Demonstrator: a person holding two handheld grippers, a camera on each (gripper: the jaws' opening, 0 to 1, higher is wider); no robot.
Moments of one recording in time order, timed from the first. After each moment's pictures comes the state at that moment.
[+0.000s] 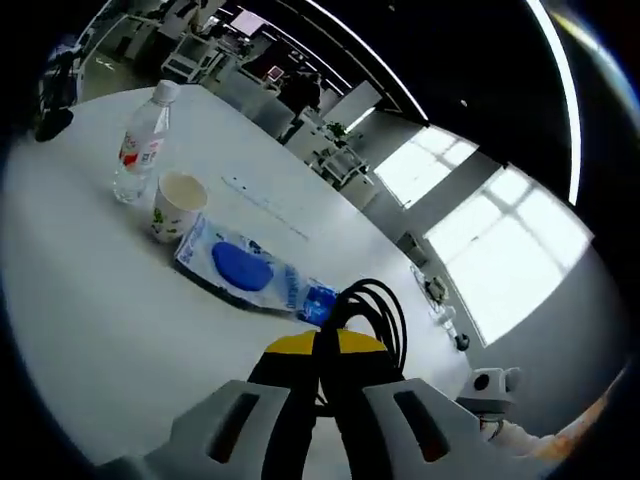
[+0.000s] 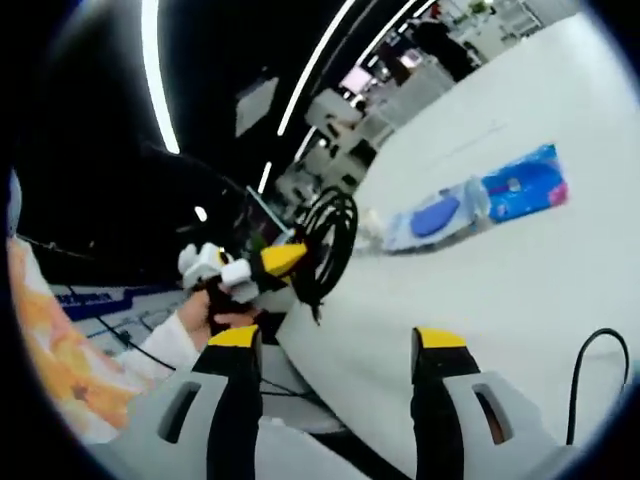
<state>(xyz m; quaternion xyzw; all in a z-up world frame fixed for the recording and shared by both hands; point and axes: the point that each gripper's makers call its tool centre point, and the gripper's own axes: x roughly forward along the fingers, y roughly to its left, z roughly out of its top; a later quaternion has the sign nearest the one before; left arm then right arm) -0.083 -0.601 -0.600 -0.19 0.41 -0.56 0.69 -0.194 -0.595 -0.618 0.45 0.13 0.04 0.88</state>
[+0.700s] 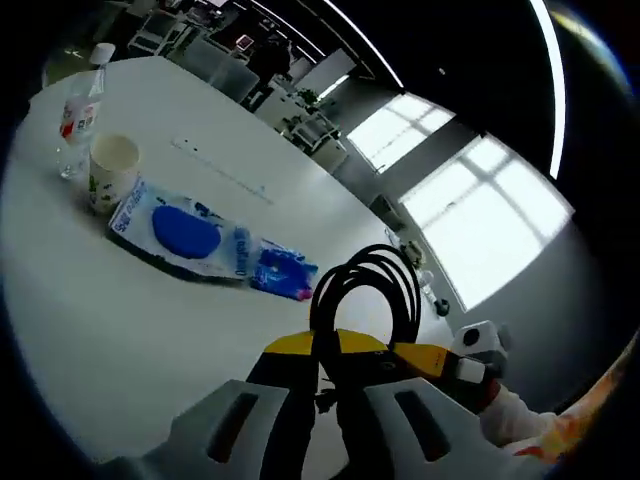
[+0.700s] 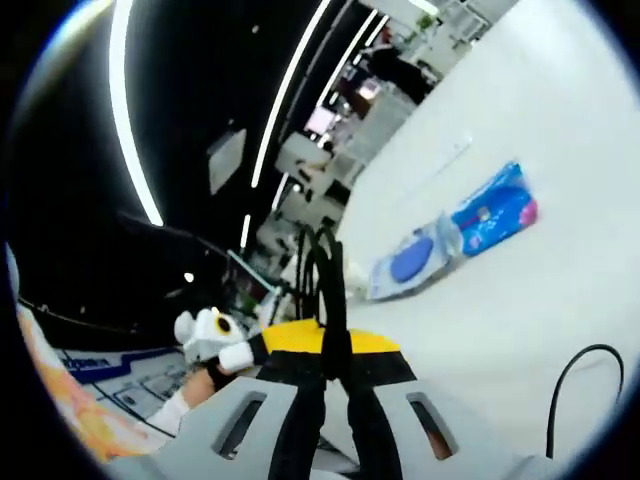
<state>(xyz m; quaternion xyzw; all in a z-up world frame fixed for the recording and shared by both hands) -0.141 -0.637 -0.616 -0.14 0.45 -0.62 0.63 -0.200 -0.670 -0.603 0.50 0.07 -0.08 0.86</state>
